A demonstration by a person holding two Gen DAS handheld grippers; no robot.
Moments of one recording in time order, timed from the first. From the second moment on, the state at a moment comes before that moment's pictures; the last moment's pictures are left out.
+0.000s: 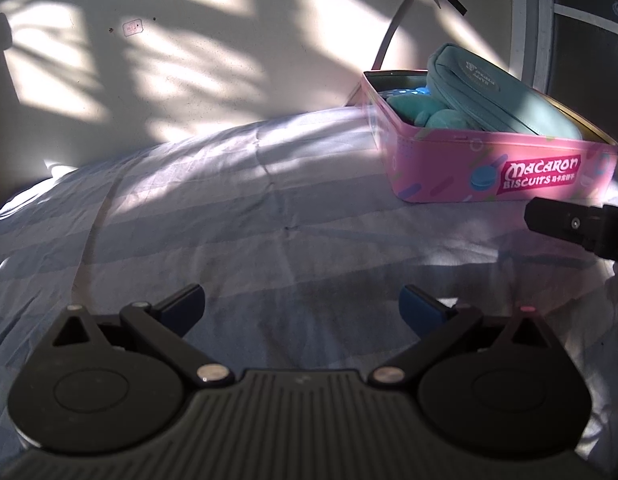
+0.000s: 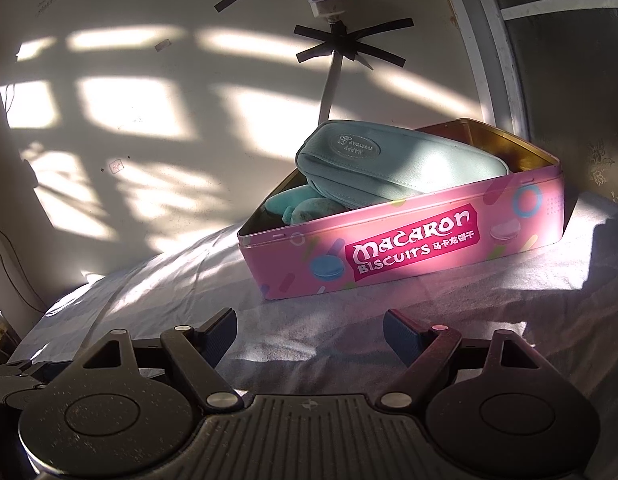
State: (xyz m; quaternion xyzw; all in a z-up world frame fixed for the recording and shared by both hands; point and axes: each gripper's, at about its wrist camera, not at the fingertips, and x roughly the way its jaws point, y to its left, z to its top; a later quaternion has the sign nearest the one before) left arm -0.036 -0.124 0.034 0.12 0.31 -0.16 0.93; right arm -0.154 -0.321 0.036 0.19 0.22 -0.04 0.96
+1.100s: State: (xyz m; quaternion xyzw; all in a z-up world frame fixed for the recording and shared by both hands) left arm -0.035 -0.128 0.026 0.13 0.34 -0.17 0.92; right arm -0.154 -0.322 0.032 0.20 0.22 -0.04 0.95
